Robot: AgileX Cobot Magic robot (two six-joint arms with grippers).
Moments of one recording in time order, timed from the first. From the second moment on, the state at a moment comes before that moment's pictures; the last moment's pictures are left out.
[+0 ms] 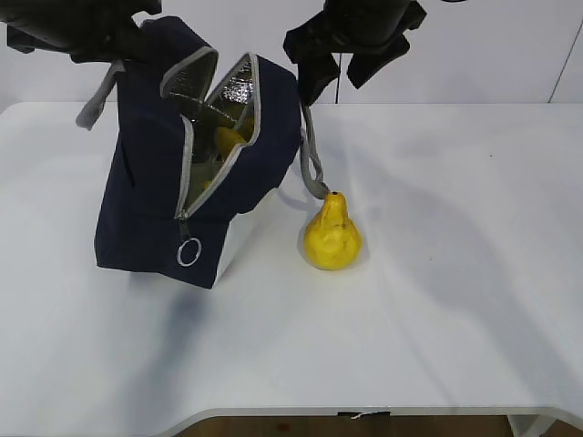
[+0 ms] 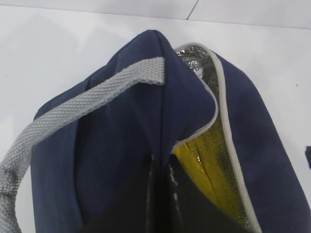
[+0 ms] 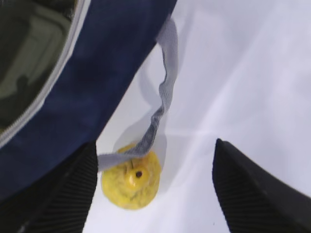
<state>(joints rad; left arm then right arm) -0.32 1.64 -1.38 -0.31 0.51 -0.07 0.40 2.10 -2.19 0.03 1.25 -0.10</state>
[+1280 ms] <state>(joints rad) -0.32 1.65 -1.39 -0.21 0.54 -0.07 0.40 2.04 -1.86 0.10 1.24 -0.17</state>
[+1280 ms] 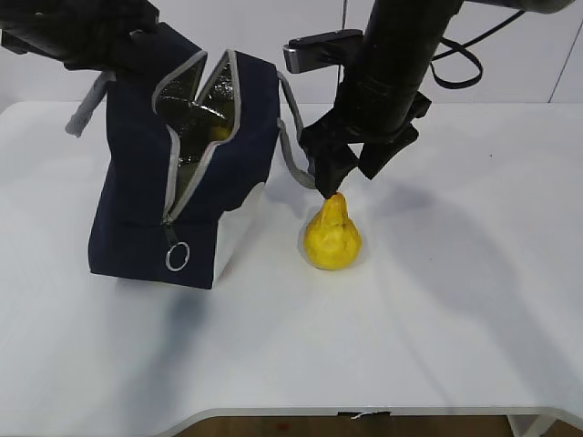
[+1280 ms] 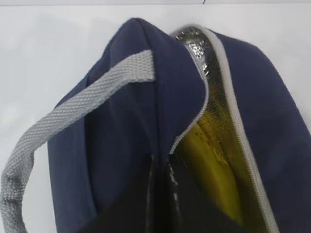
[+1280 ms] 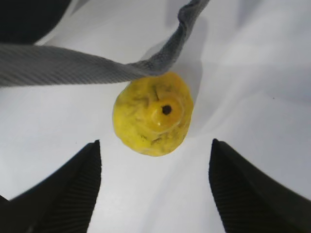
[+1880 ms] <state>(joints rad) -0.32 1.67 -1.39 -0.20 0.54 -0.07 0.40 2.11 -1.86 0.11 1.21 -0.21</state>
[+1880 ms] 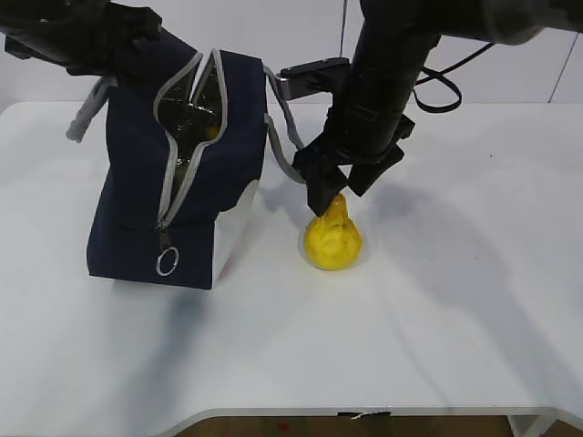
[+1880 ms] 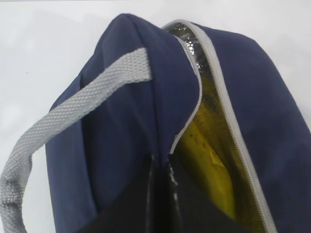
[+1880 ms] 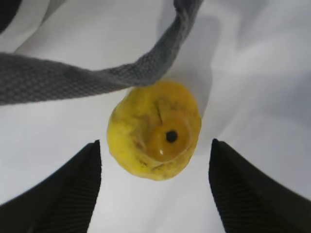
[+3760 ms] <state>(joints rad) -0.32 1.67 -1.39 -0.20 0.54 -0.07 0.40 2.11 -2.00 0.02 1.23 -0.22</state>
